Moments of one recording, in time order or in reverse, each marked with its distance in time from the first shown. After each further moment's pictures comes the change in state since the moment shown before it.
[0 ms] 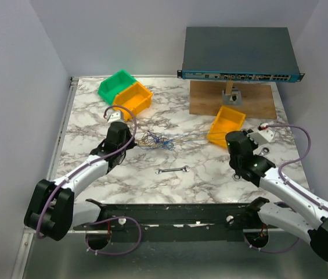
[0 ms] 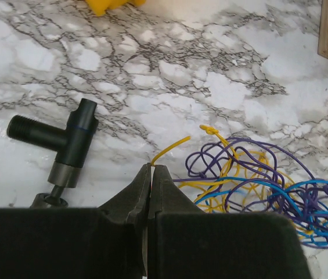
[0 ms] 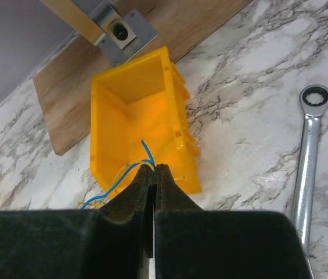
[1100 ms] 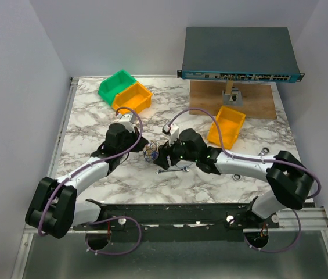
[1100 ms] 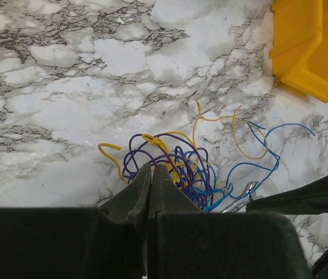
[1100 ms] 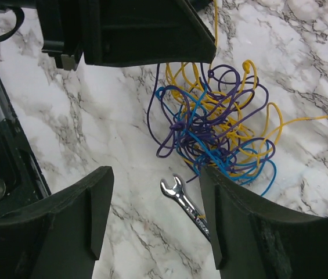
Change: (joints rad) left arm 0.013 -0.006 -0.079 0.185 0.401 0.108; right arm 0.309 0.553 0.216 0.471 -1.183 -0.708
